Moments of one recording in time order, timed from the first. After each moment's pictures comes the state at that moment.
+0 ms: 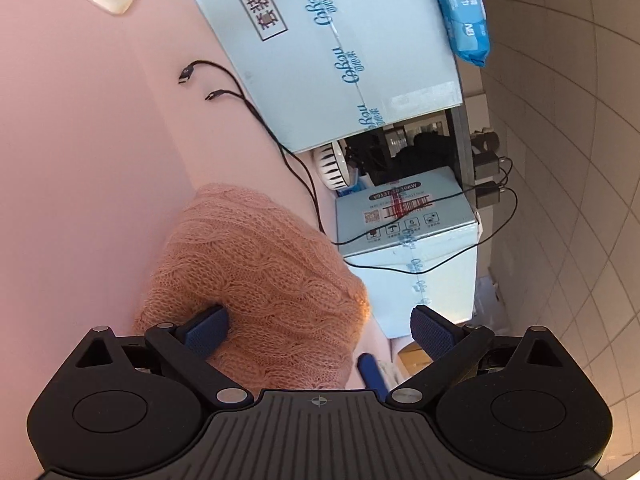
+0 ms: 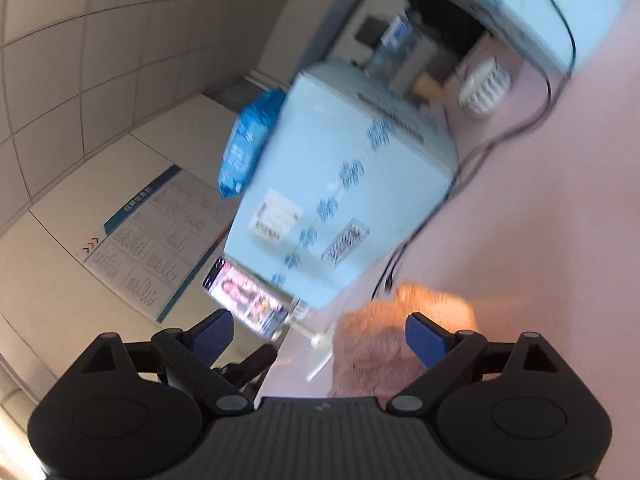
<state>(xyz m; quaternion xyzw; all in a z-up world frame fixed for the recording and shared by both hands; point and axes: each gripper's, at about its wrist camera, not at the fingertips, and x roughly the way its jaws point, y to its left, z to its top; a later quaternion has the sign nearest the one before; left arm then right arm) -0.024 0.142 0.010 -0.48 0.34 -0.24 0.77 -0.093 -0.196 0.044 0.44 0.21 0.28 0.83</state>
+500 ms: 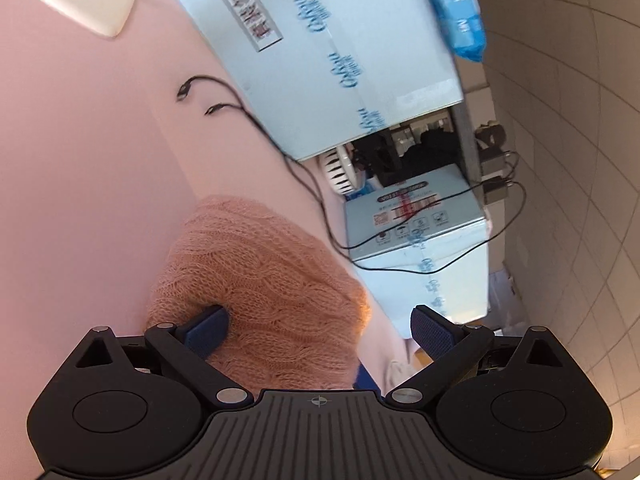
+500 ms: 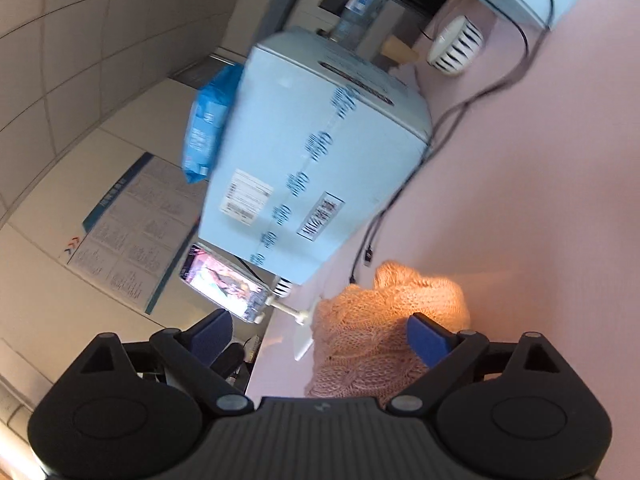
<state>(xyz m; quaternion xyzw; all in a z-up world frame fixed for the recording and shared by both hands) -0.032 0.146 0.027 -0.45 0.34 -0.24 0.79 -0.076 -0.204 0.039 0.44 0.29 0.29 0.80</state>
